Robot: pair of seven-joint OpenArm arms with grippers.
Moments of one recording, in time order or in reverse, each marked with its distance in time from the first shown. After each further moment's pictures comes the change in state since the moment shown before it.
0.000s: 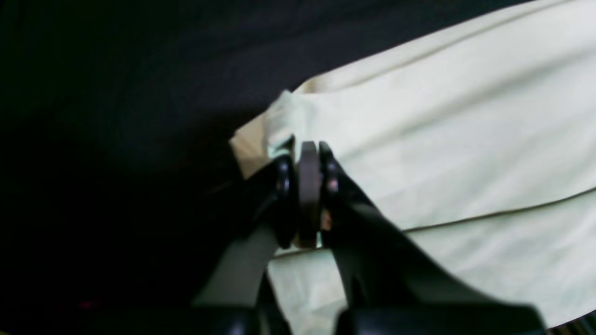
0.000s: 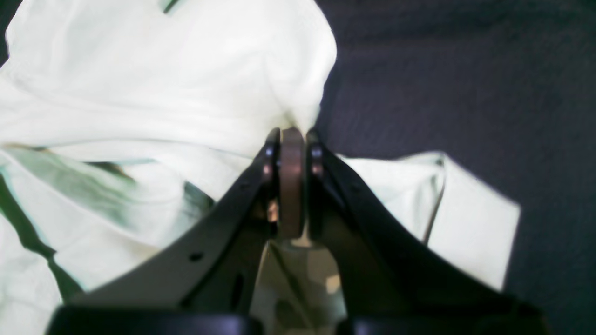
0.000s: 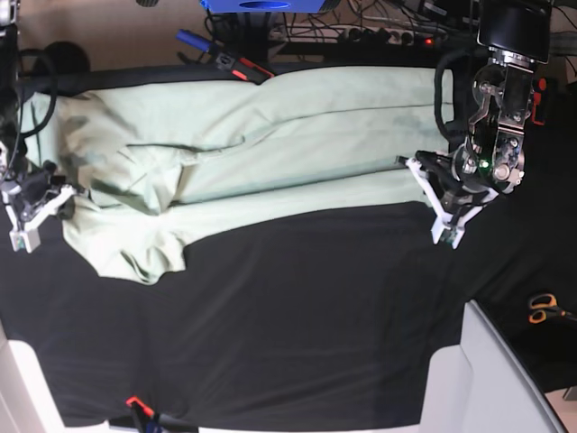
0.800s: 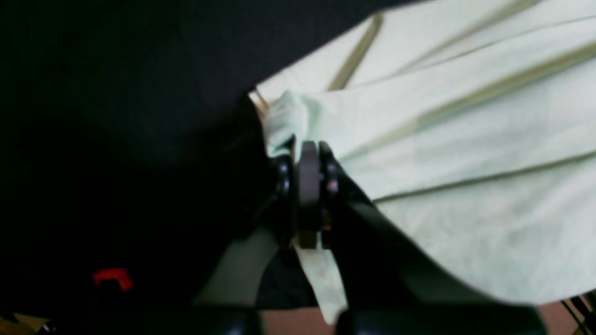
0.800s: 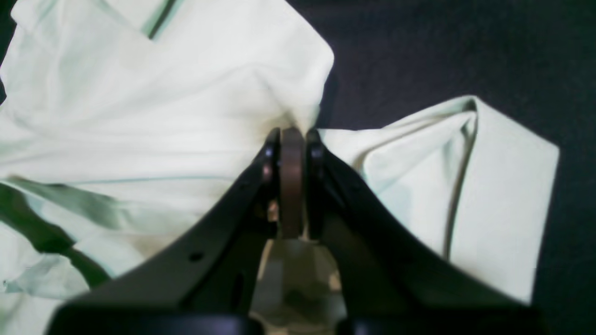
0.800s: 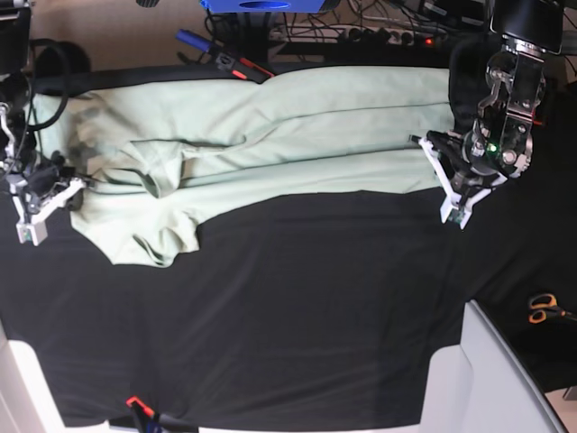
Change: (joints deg) left arm 3.7 -3.8 0.8 0.5 -0.1 0.0 -0.2; right arm -3.5 -3.4 3.3 7.1 0.0 -3.6 -5.9
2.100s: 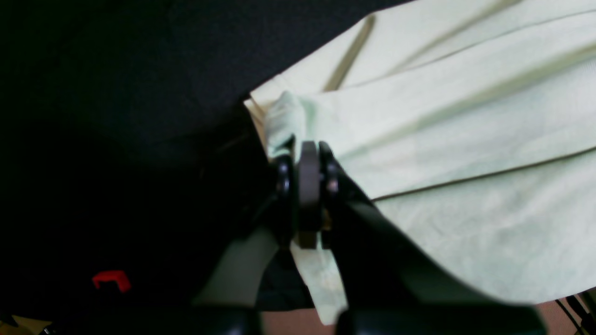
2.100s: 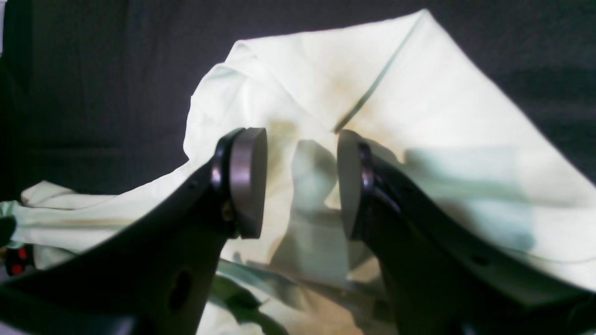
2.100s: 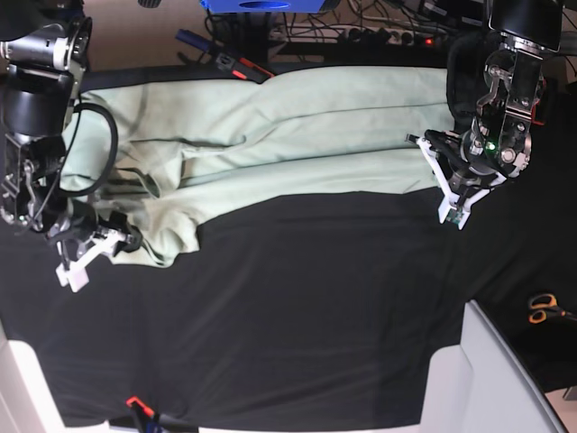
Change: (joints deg) left arm 0.0 0.3 0.0 0.9 0.0 0.0 0.2; right arm 15.4 -12.5 11.5 -9.4 -0.4 8.2 -18.0
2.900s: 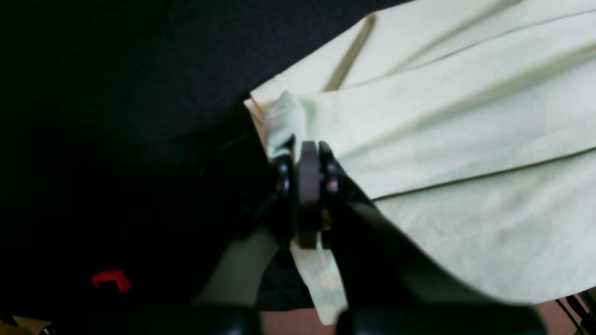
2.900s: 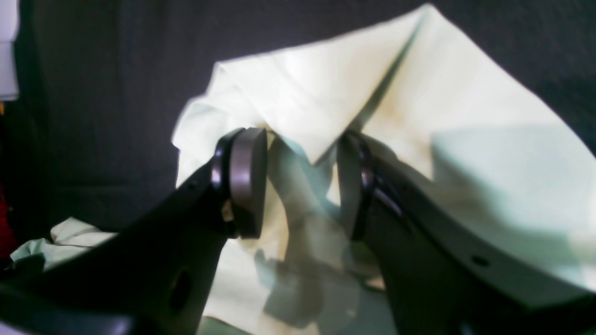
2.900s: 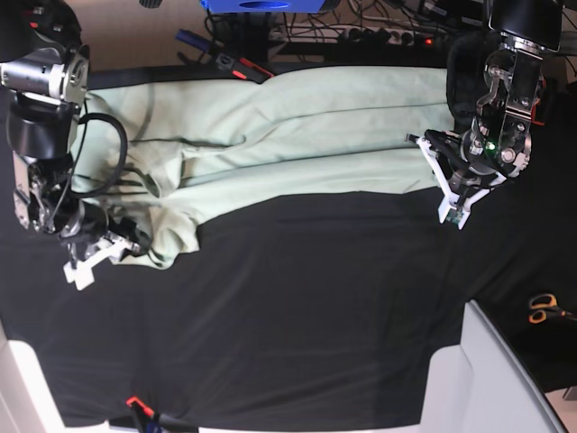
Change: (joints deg) left arm 0.0 0.0 0.0 0.0 0.0 0.0 0.0; right arm 6.4 0.1 0.0 -17.6 0.3 2.5 9.4
